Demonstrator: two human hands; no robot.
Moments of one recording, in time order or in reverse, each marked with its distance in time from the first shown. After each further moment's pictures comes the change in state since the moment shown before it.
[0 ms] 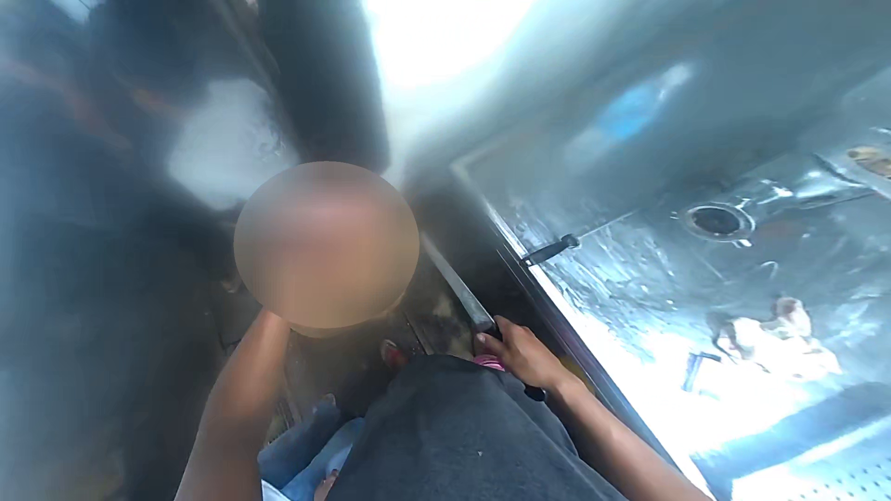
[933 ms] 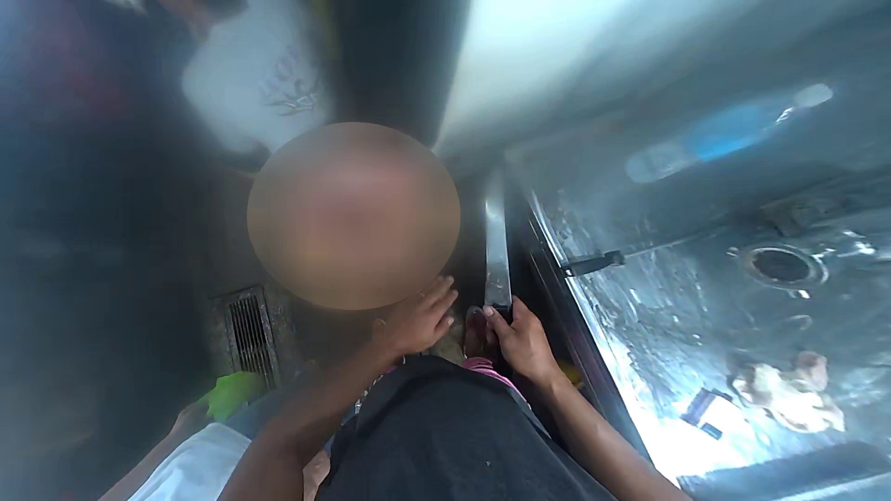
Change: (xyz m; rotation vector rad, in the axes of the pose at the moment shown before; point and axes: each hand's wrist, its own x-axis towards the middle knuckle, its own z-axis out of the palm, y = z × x) left_hand -0.058 -0.025 0.208 0.135 -0.025 0.597; right_hand 0.030 -0.057 0.043 0.339 0.309 -0.197
